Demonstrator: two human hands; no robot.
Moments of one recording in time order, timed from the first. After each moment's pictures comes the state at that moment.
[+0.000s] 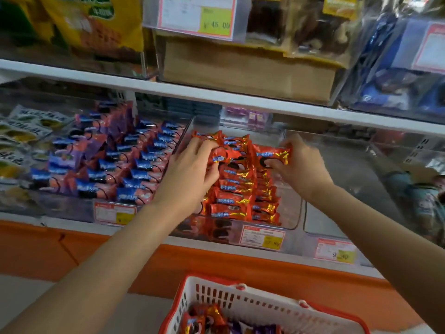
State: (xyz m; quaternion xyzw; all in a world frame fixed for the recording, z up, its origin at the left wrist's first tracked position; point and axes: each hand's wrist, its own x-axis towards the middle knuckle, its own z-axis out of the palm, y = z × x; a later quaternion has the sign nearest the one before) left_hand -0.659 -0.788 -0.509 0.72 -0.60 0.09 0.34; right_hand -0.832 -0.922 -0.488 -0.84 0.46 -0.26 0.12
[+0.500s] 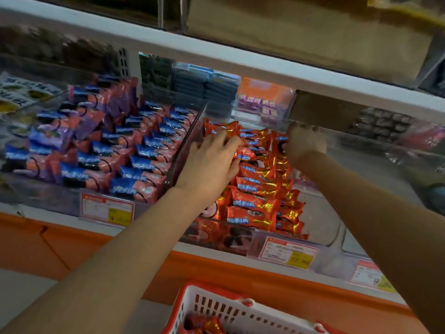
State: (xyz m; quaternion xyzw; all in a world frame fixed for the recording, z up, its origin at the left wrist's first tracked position) left_hand -0.634 -0.841 -0.542 0.74 -0.62 0.10 0.24; right_hand -0.757 -1.011 -0.517 -0.82 0.56 -0.09 -0.12
